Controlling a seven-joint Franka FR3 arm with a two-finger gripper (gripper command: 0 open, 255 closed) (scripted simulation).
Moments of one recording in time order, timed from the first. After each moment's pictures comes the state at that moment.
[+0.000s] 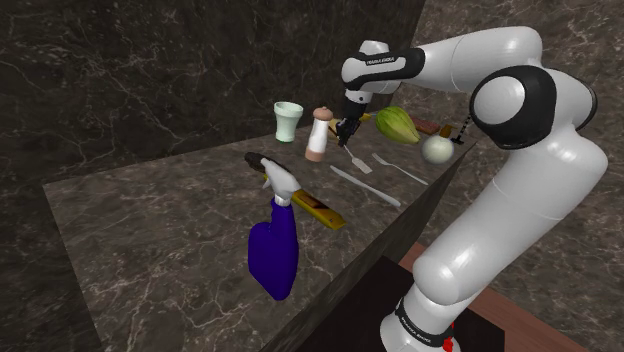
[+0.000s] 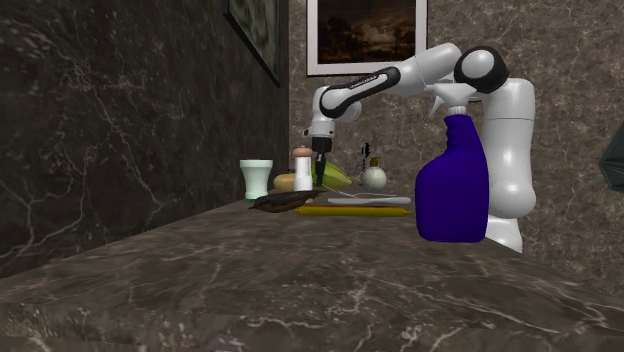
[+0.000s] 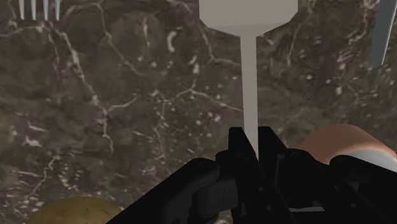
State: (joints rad) arm -0.37 -0.09 -0.17 -1.98 0.01 1.95 -0.44
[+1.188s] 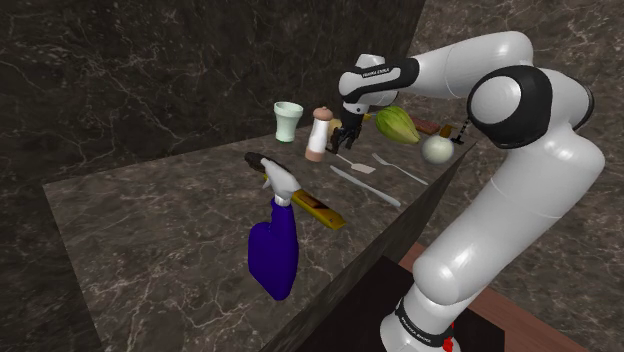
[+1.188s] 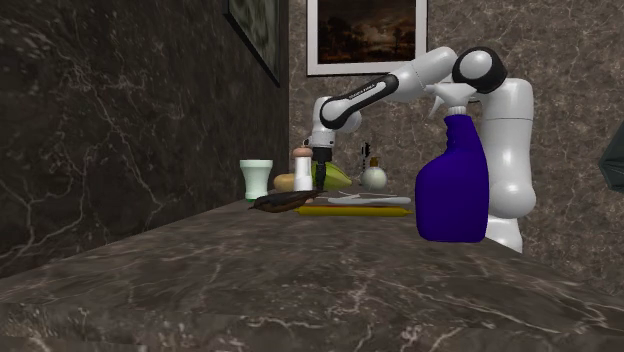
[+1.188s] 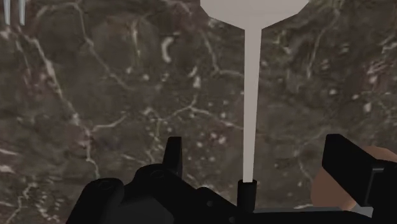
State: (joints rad) arm -0.37 -0.08 -0.17 -2.06 0.02 2.04 -0.44
